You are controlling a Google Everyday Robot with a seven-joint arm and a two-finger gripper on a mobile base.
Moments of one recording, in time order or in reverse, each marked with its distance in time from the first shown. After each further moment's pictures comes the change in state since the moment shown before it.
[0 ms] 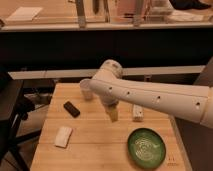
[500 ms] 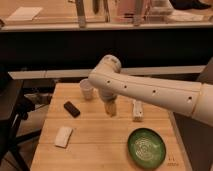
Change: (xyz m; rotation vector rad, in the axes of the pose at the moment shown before) arm 0.005 -0.021 0.004 -0.001 -0.009 -0.011
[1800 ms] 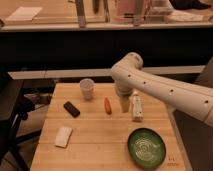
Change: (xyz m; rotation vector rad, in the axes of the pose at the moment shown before) arm 0.078 -0.001 0.023 -0.004 -0.046 0.110
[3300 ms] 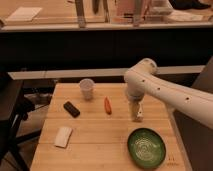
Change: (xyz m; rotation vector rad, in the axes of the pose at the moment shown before) arm 0.032 0.024 0.008 0.000 -0.023 0.031
